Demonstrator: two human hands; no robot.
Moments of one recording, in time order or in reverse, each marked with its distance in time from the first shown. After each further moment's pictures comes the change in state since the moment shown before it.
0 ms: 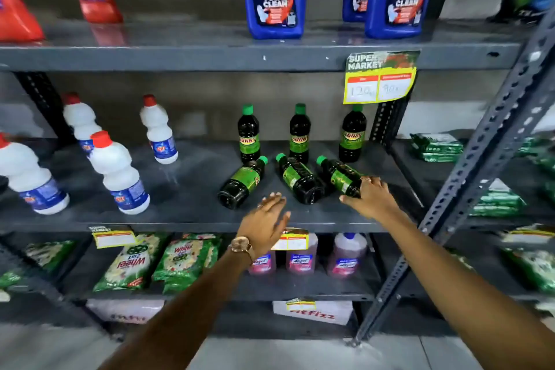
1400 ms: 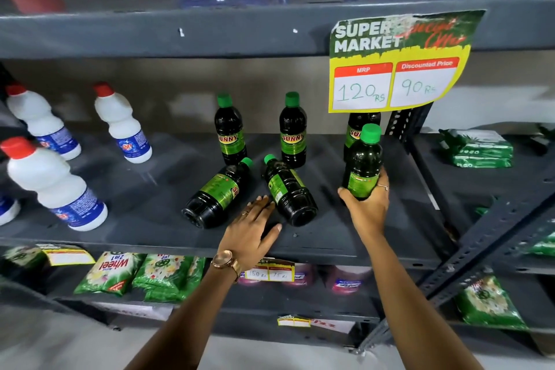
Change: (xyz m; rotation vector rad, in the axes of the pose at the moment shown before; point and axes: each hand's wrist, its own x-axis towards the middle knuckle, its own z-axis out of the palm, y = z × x) left_hand 0.064 -0.032 0.055 0.135 -0.026 -0.181; right_hand 0.091 0.017 0.071 0.993 0.421 0.067
